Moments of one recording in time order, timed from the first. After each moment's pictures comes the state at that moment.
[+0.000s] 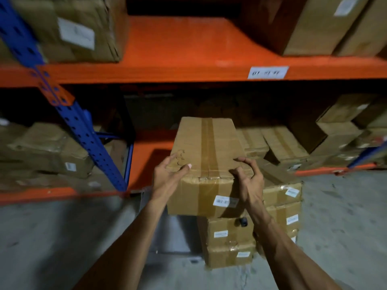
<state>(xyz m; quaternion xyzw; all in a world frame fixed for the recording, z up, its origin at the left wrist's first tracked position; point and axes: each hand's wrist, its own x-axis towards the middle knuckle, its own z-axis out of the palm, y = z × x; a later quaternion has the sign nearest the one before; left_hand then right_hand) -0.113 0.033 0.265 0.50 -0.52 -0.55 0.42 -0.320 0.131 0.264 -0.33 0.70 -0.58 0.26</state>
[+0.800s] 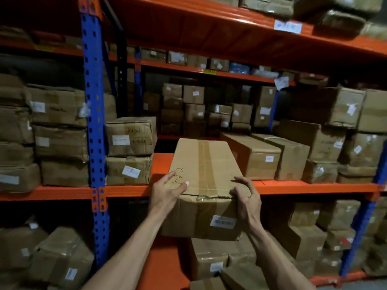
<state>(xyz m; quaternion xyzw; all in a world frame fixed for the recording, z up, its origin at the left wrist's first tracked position) -0.029 0.077 0.591 0.37 -0.63 -0.42 0.54 -0.239 0.187 0.590 -0.41 0.57 -0.70 0.13</state>
